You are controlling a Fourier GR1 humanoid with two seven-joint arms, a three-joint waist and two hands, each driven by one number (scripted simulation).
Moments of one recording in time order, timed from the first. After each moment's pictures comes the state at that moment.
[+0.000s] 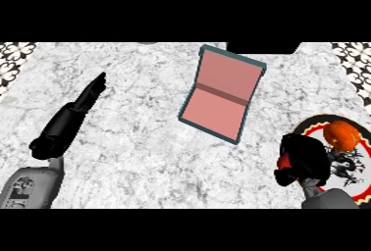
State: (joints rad) left arm -0.22 0.27 -0.02 -1.52 -0.11 -0.19 -0.09; right arm -0.11 -0.38 0.36 -1.46 1.06 0.06 0.62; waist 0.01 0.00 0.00
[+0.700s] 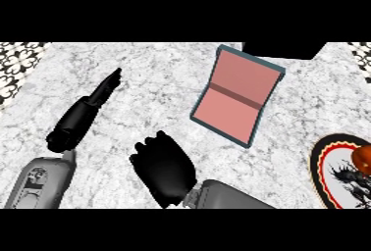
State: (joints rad) left arm -0.29 0.25 -0.05 -1.49 -0.12 -0.21 -0.08; right arm -0.63 -0.02 0.89 -1.47 0.99 0.08 0.39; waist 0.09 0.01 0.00
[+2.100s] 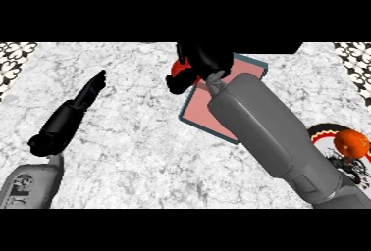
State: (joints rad) left arm -0.24 0.26 0.01 -1.51 -0.13 -0.22 -0.09; right arm -1.08 -0.11 0.42 -1.04 0.74 -0.02 0.56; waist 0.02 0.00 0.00
